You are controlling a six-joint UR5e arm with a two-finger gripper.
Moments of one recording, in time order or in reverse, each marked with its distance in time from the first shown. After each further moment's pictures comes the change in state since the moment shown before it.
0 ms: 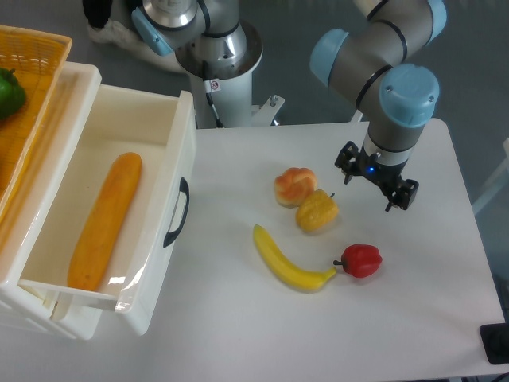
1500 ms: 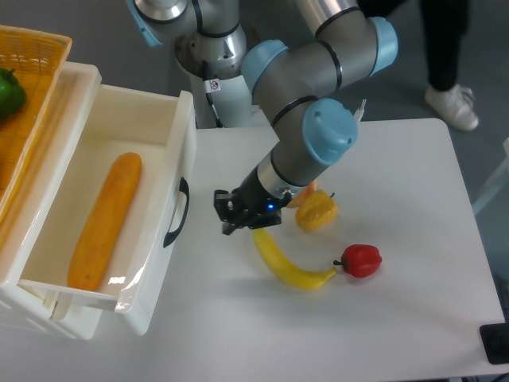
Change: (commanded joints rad) arm -0.242 0.003 0.060 -0.299 -0.564 -0.770
